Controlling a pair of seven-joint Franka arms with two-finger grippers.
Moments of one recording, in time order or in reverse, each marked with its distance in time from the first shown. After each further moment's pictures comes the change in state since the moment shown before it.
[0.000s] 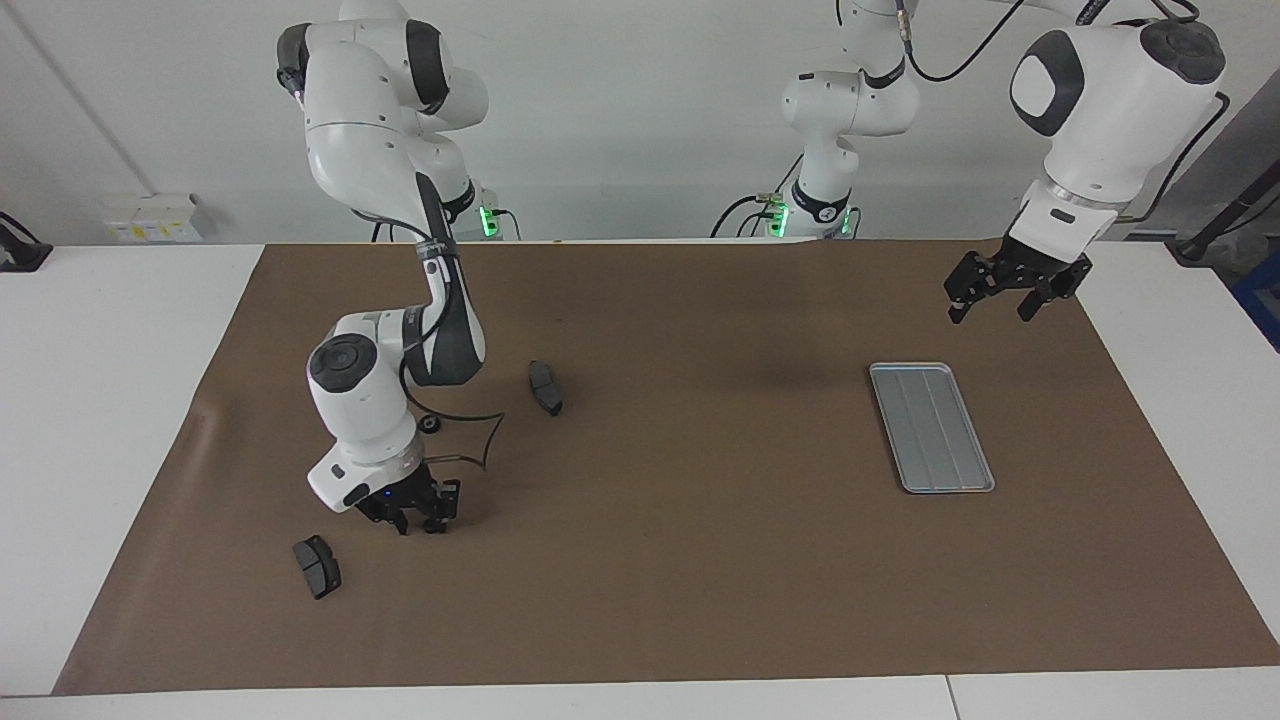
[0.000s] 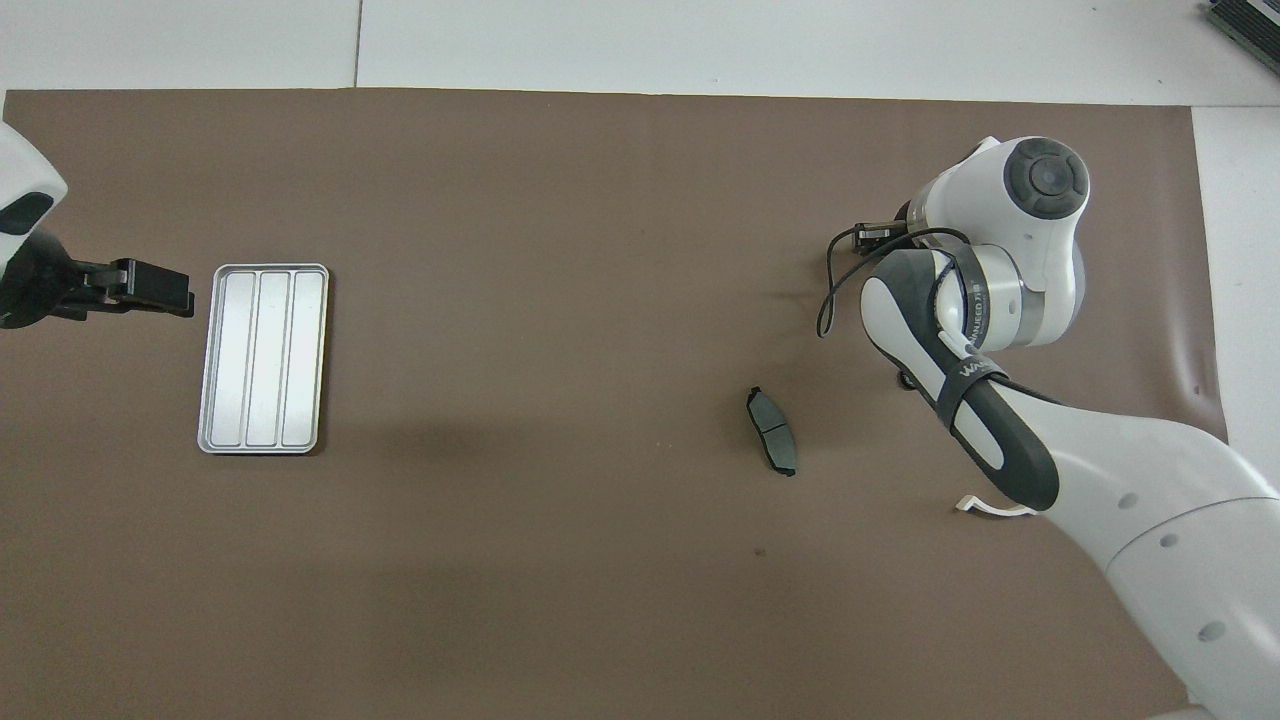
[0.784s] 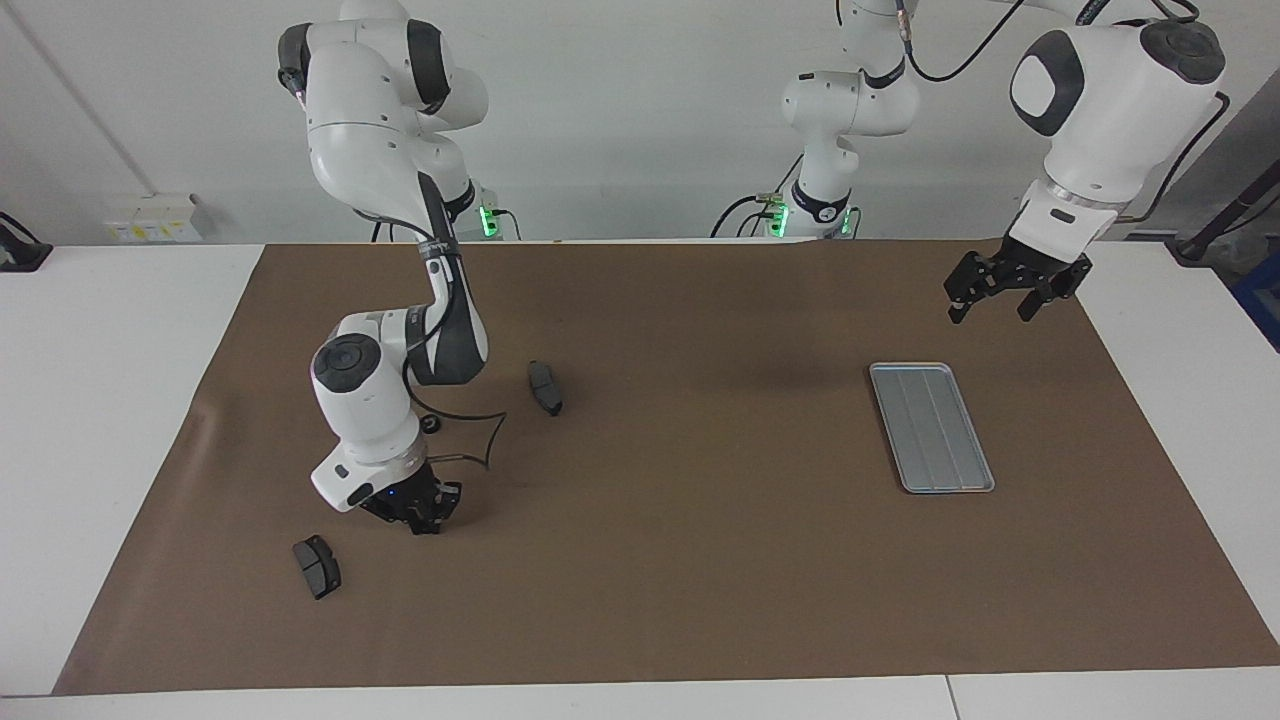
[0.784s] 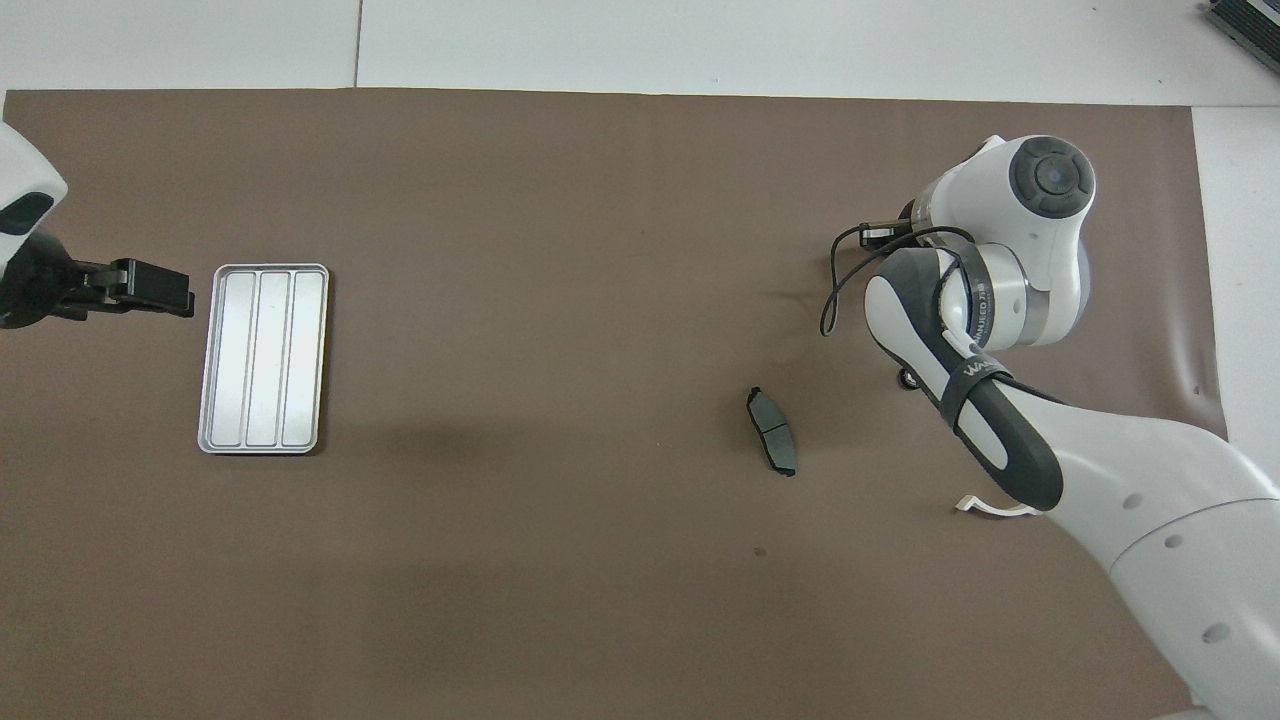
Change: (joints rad) left arm 0.000 0.000 0.000 0.000 0.000 0.000 0.000; right arm -0.001 -0.004 -0.003 0.008 0.000 -0.023 0.000
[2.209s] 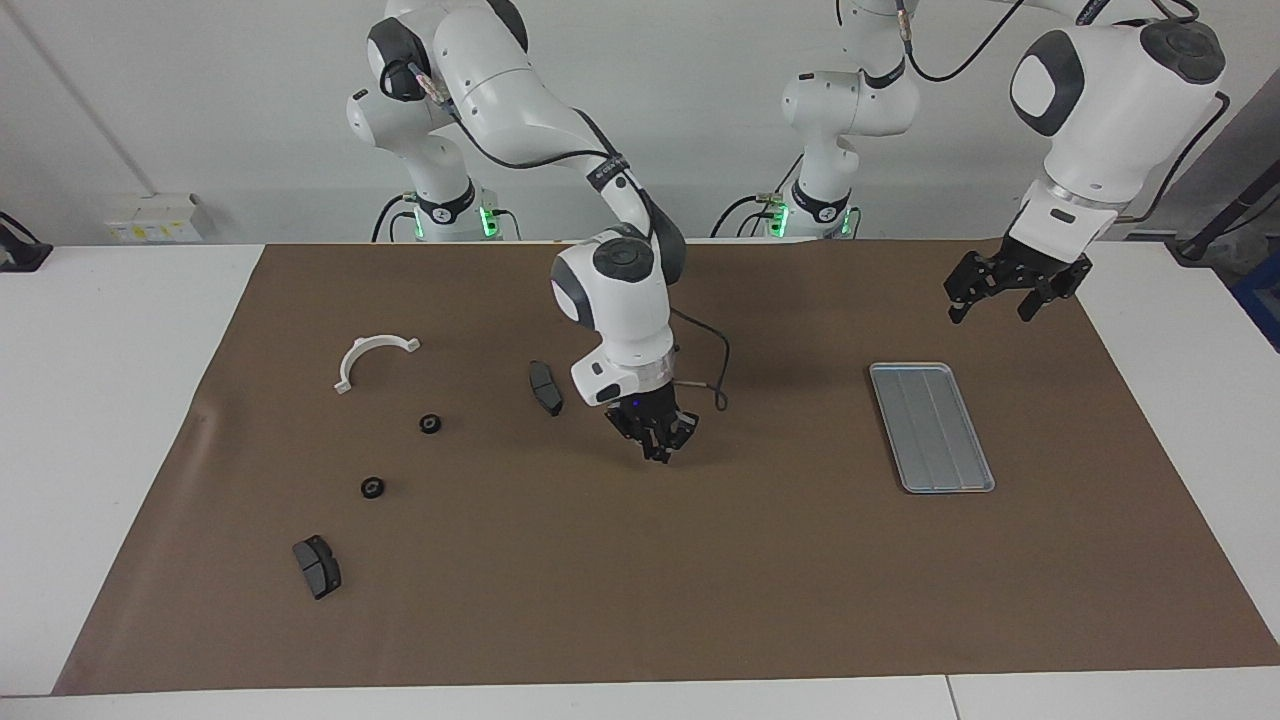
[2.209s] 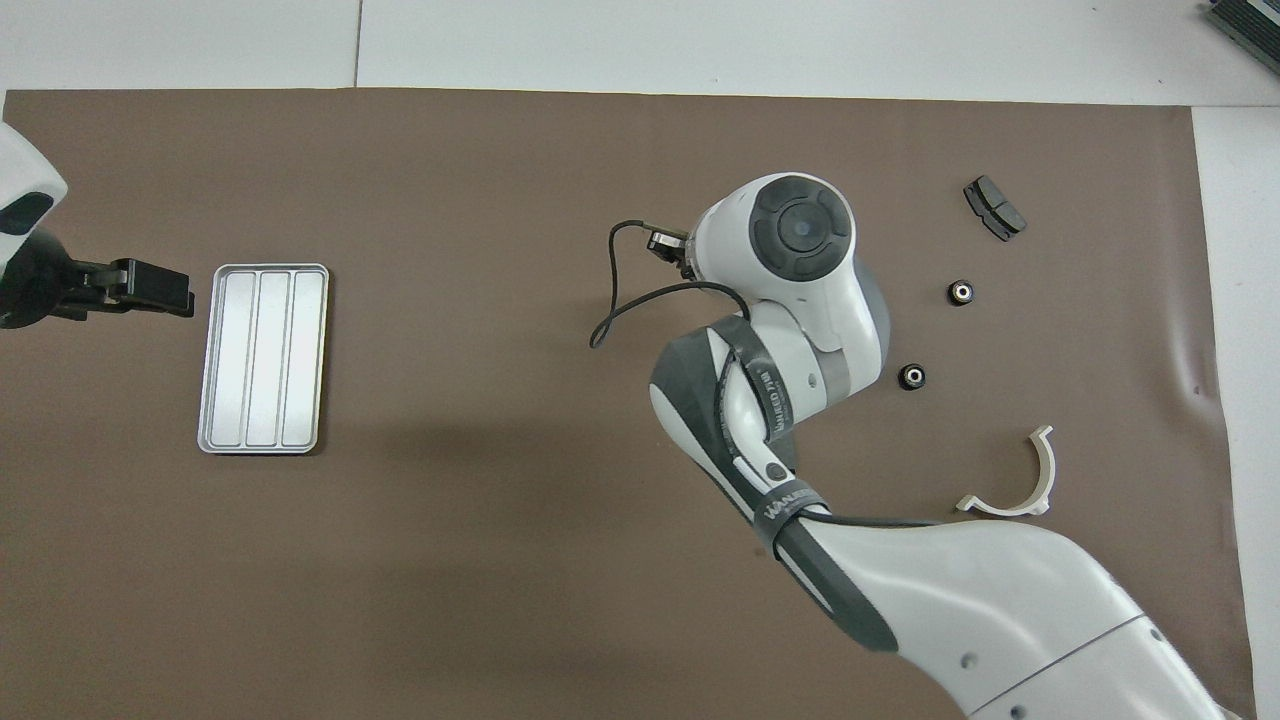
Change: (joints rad) left arm 0.000 0.000 0.000 0.000 0.000 0.000 0.000; right arm 0.467 0.006 0.013 0.075 0.000 0.041 0.899
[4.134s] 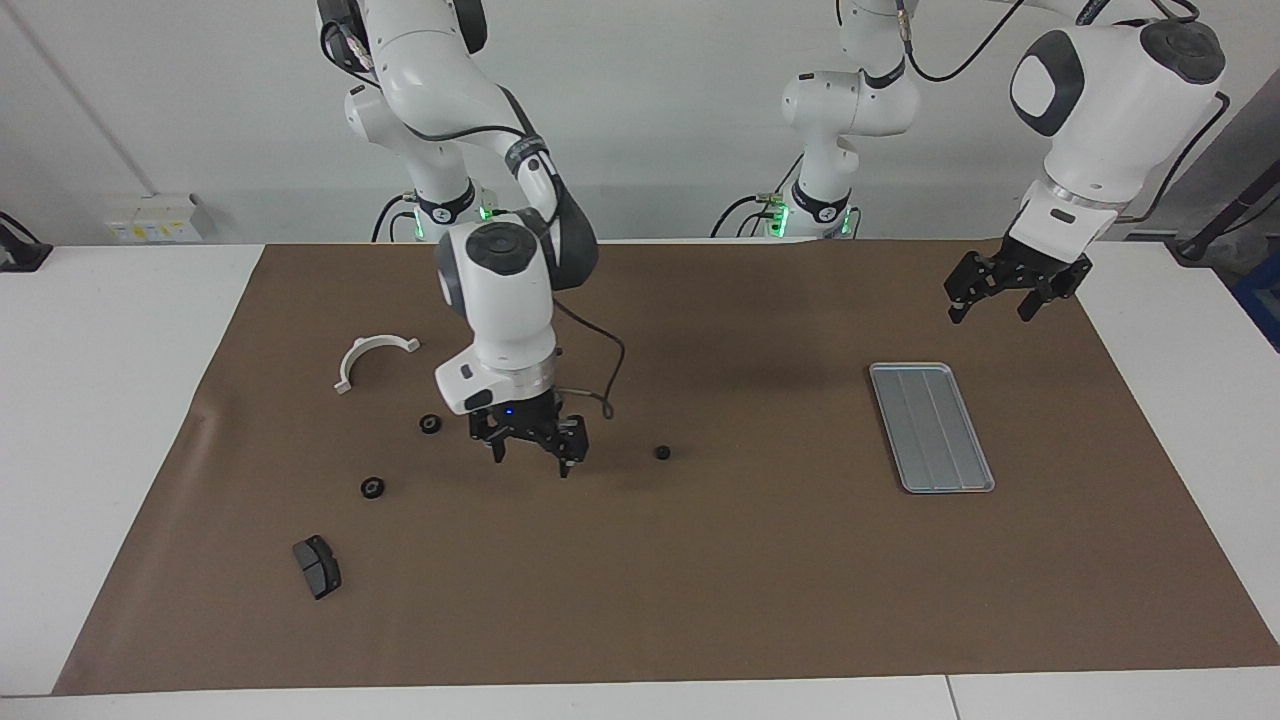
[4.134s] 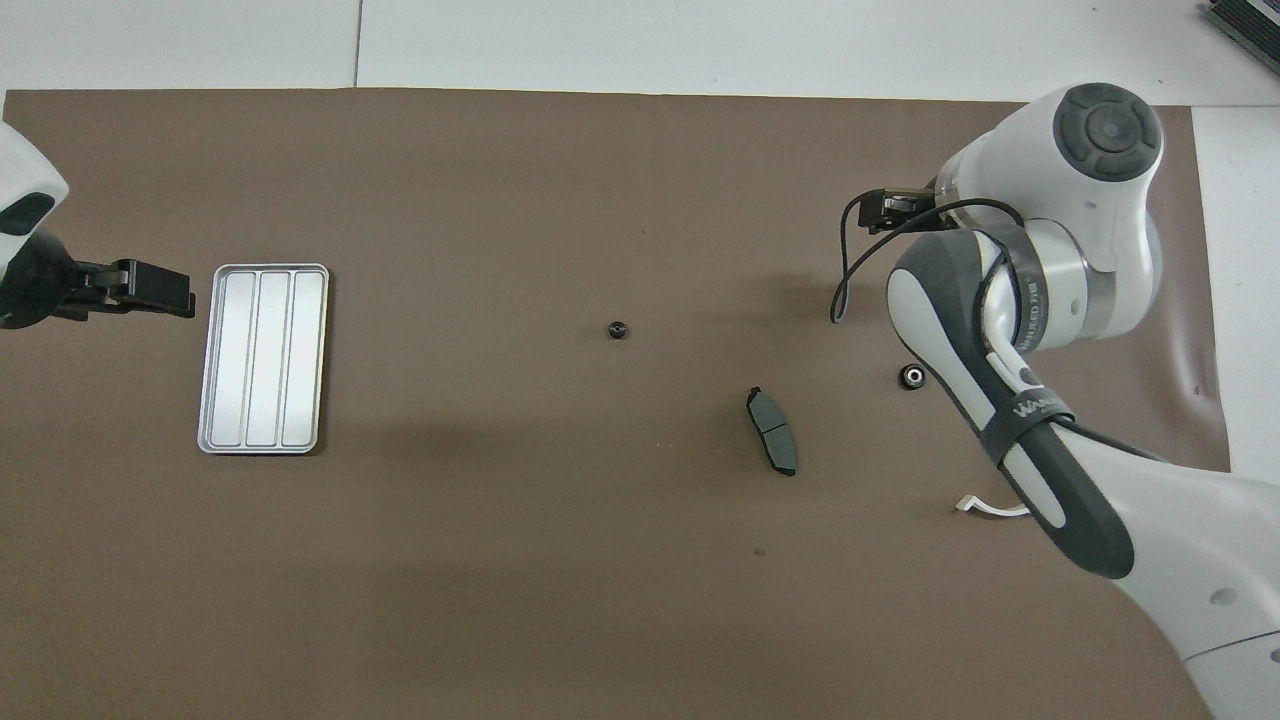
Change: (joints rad) left arm -0.003 0.000 -0.004 -0.003 0.000 -0.001 0.000; right arm -0.456 -0.167 -0.027 -0.072 -0.034 -0.228 -0.747
